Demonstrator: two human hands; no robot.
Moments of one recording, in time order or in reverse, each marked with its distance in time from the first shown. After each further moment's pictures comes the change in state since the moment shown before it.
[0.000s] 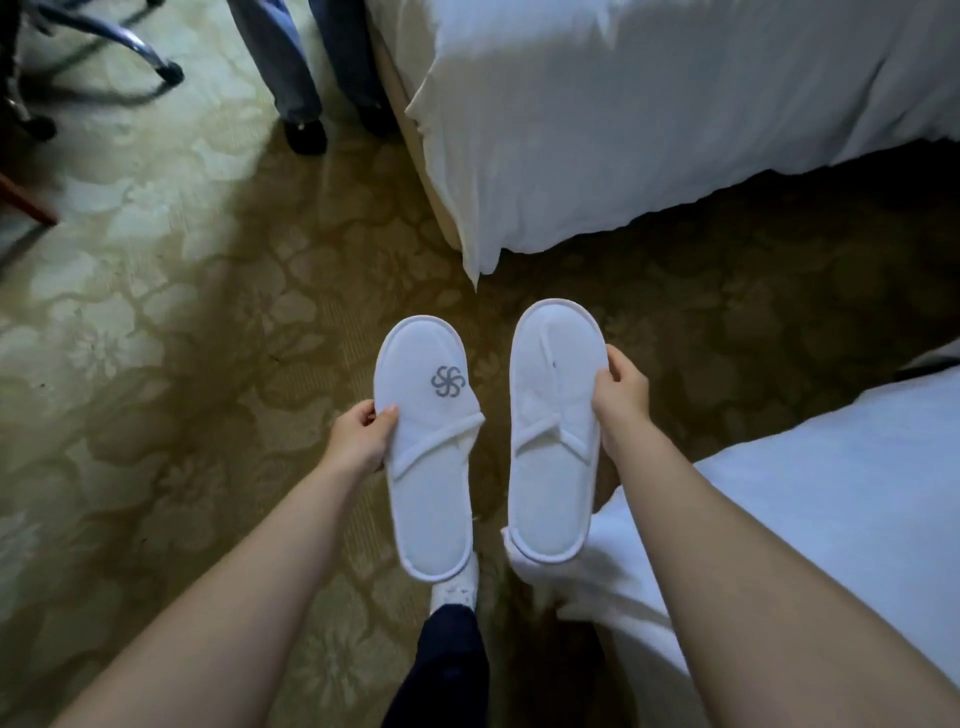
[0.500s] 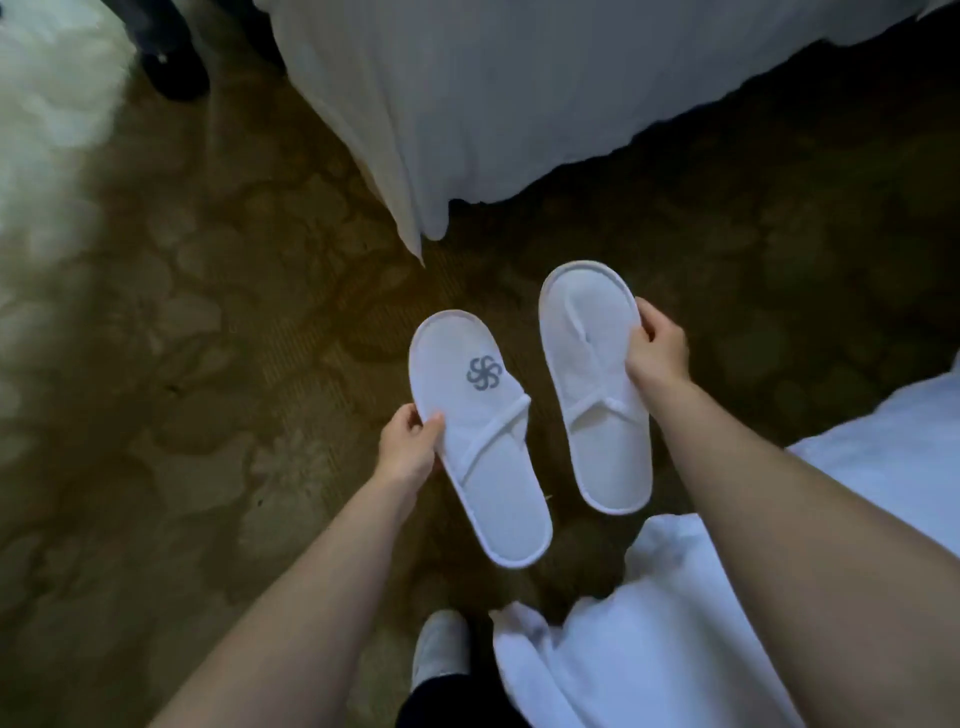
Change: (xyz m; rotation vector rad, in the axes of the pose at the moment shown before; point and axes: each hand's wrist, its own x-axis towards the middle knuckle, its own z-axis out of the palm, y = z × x) left_hand 0.182 -0.057 0.171 0.014 -0.104 -0.125; right_hand 0.241 0.079 0.007 -0.112 0.089 0.013
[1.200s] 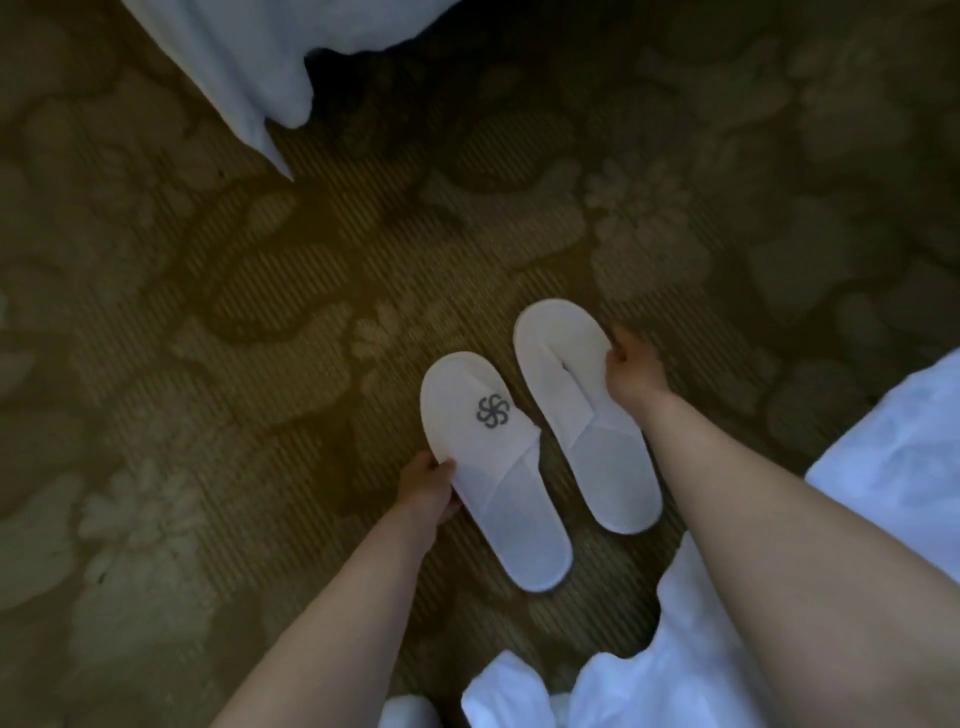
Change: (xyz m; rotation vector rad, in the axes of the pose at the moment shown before) left_hand 0.161 -0.158 0.117 0.065 -0.073 -0.354; right_hand 0.136 0.212 0.063 -0.268 -0.080 0.058
